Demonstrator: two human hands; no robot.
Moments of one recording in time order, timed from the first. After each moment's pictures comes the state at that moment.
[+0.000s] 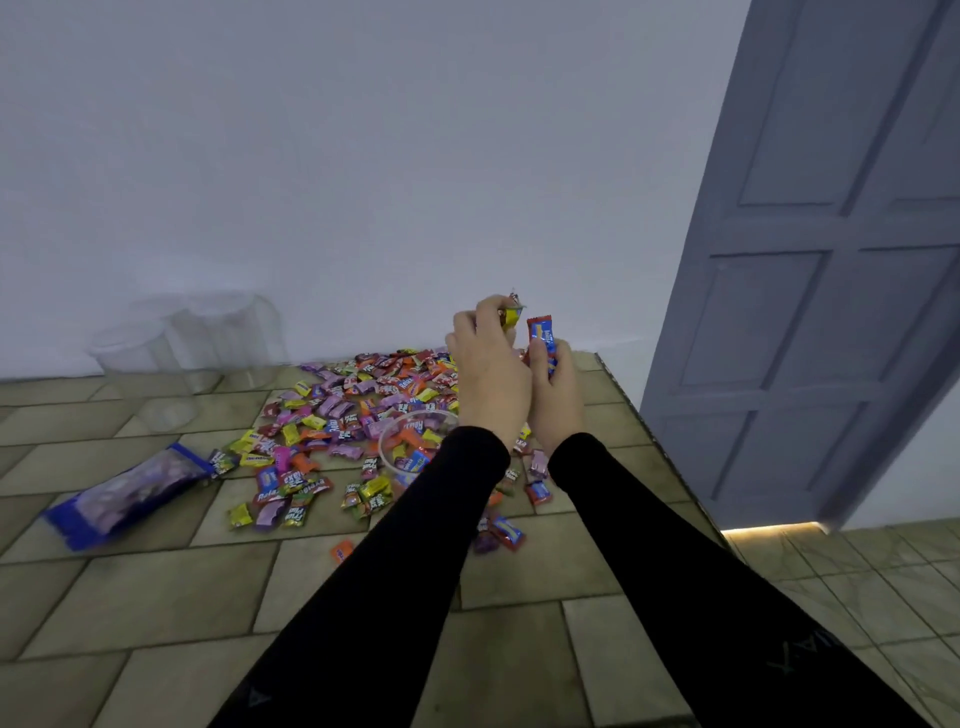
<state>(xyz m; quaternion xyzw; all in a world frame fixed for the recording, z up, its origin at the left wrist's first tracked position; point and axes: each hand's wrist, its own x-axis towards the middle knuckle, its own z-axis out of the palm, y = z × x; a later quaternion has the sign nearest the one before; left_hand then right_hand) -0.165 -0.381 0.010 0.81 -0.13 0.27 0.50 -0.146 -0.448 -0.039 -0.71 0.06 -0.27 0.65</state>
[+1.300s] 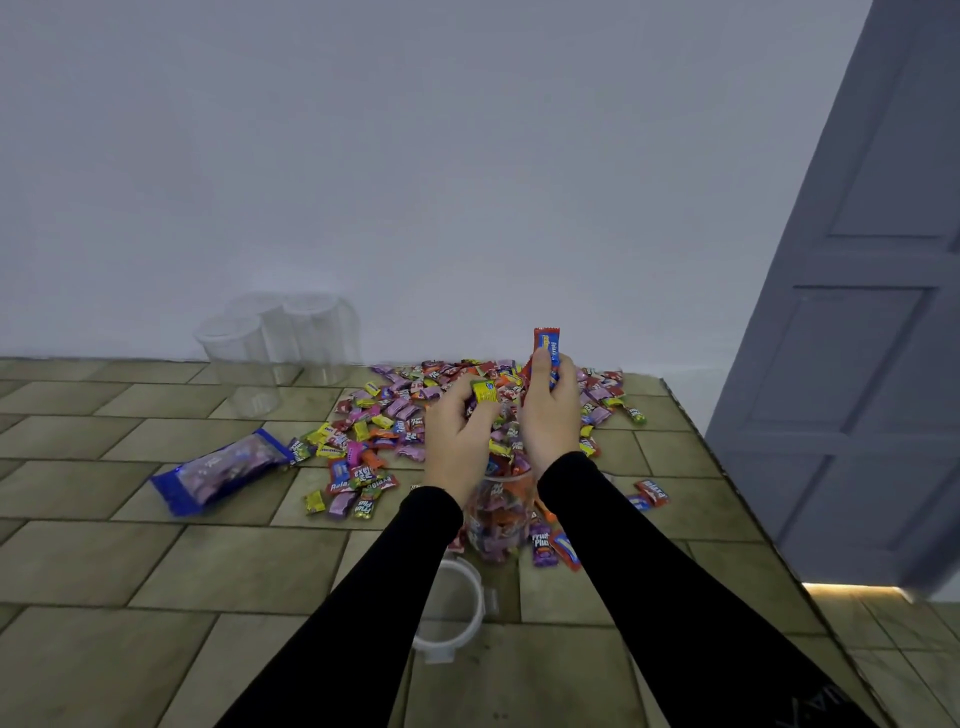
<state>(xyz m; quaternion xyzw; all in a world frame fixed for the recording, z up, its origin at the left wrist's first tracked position) -0.182 -0.277 -0.028 0.71 -0.14 0.22 0.66 -0.165 -0.365 -0.010 -0.69 0.05 -0.24 0.68</state>
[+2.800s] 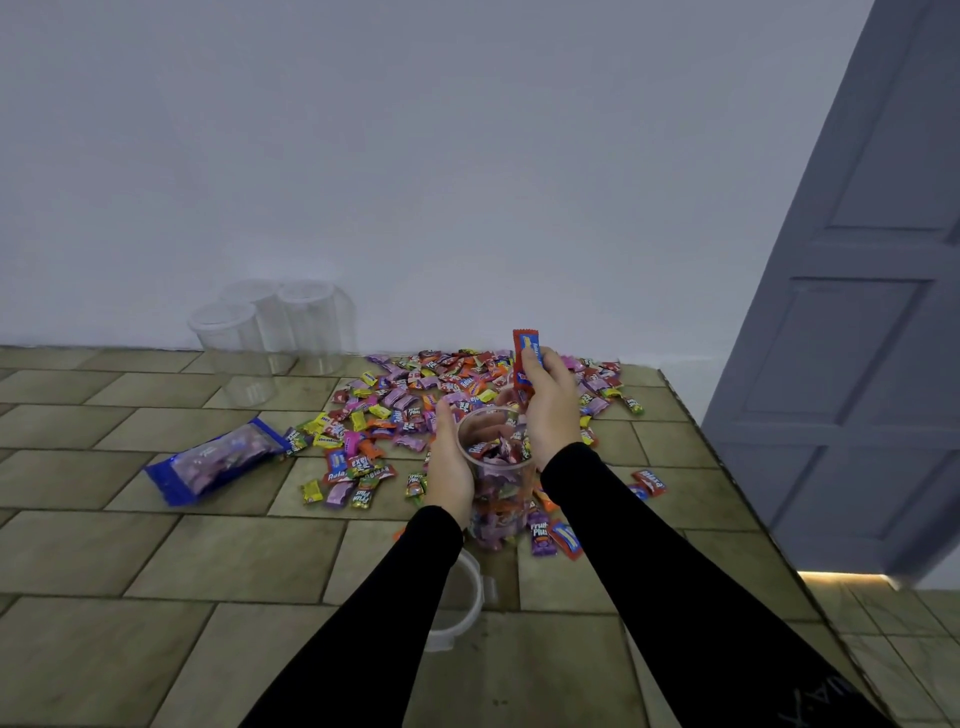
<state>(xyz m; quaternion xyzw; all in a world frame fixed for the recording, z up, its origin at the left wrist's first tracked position) -0.168 -0.277 -0.083 0.60 0.00 0.02 0.80 -0.166 -0.365 -0.014 -0.62 0.00 -0.18 0.76</state>
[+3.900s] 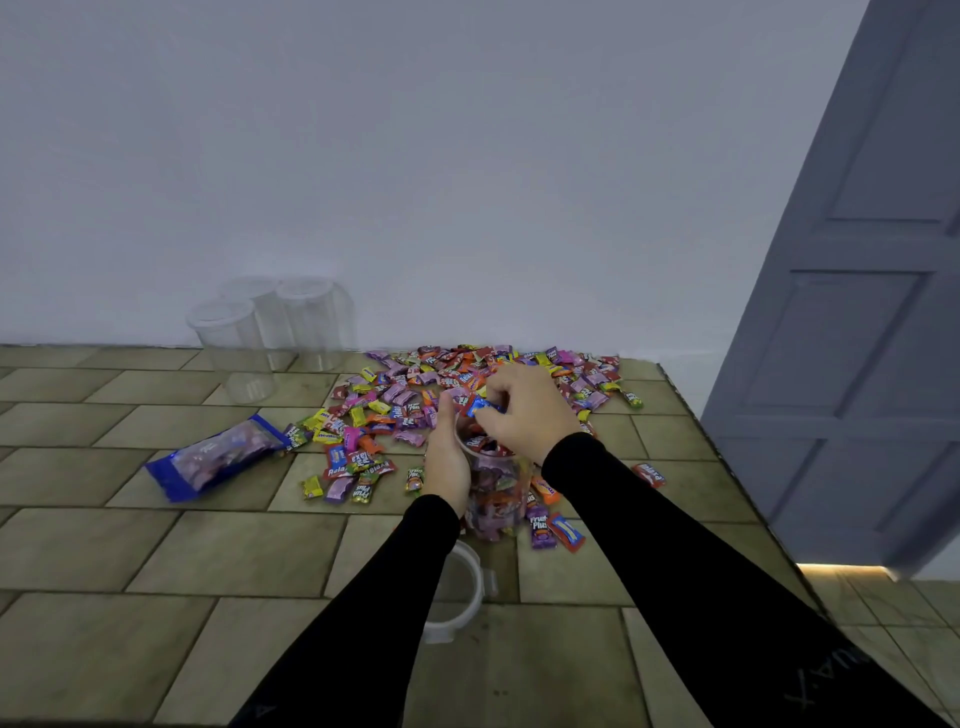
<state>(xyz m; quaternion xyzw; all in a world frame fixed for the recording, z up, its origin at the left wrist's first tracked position) -0.162 -0.272 -0.086 0.57 0.05 0.01 0.82 -0.169 -0.374 -0.015 -0.89 -0.20 -0.16 0.38</state>
